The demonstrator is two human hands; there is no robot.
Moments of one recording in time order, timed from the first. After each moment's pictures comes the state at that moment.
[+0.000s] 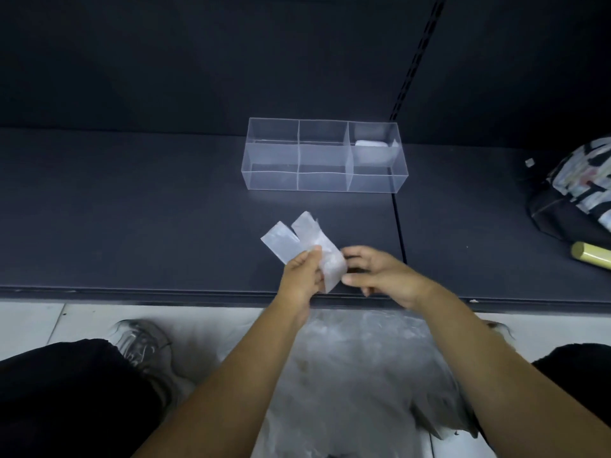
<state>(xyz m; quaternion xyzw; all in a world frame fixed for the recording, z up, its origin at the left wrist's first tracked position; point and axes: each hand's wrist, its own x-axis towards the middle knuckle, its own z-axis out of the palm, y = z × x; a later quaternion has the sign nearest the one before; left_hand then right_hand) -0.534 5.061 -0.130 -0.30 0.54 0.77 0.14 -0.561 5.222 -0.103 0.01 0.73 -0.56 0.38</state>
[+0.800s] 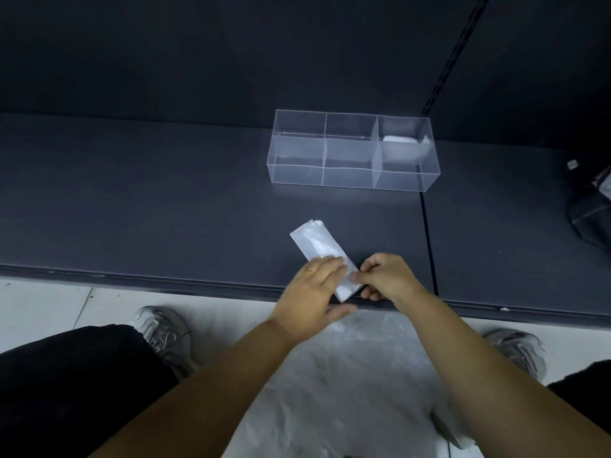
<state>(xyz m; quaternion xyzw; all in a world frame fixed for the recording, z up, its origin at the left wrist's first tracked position) -0.501 5.014 -0.162 0.20 0.95 0.25 -0.05 -0.567 5.184 -0.146 0.16 0.80 -0.50 0.30</state>
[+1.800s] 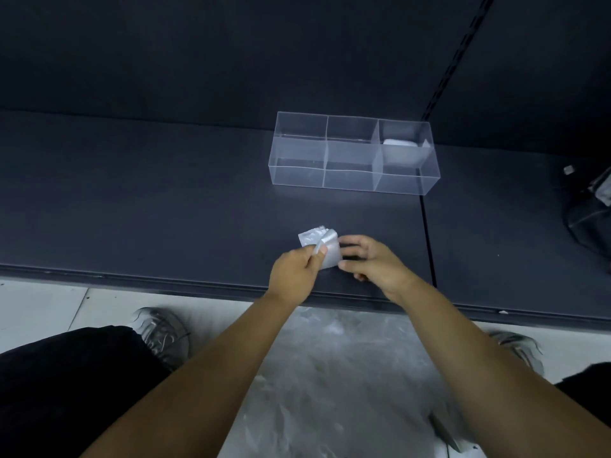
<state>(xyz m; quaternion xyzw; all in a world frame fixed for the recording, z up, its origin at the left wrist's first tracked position) -0.538 5.002 -0.147 -0.07 0.92 0.39 0.05 -0.578 5.168 -0.131 0.05 0.74 -0.59 0.31</state>
